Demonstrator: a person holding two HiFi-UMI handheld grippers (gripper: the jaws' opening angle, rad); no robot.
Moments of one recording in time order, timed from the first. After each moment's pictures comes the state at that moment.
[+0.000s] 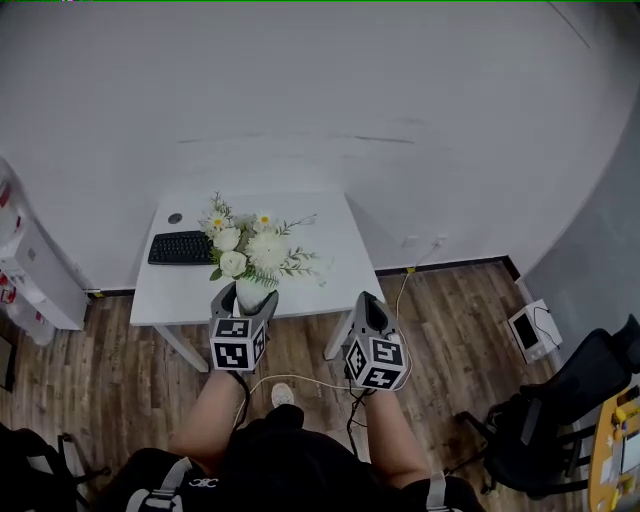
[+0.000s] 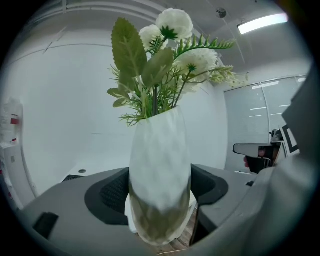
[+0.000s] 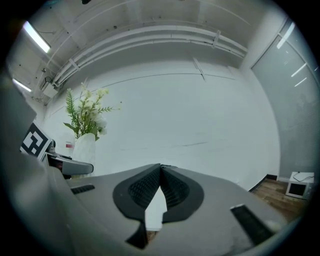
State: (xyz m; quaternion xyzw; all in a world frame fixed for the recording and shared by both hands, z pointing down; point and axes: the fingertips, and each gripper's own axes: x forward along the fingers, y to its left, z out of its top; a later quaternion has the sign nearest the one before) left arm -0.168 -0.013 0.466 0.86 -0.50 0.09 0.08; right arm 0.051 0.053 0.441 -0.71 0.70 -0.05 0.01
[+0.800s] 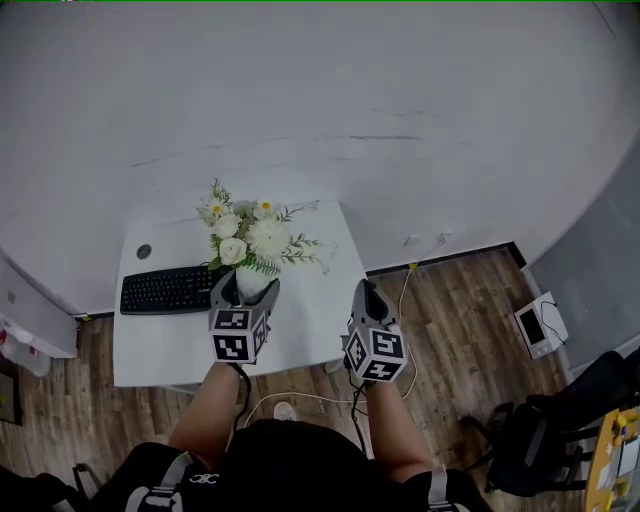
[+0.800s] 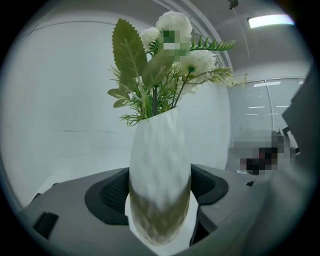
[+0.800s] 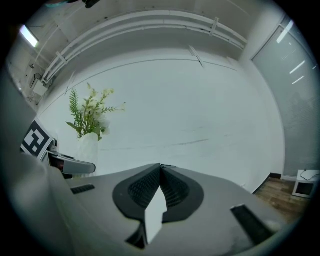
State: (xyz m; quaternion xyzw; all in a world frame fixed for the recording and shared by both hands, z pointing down) left arm -0.063 -0.299 0.476 0.87 -0.47 0.11 0.09; right arm 0.143 -0.223 0.455 -0.73 0.68 -0.07 0.01
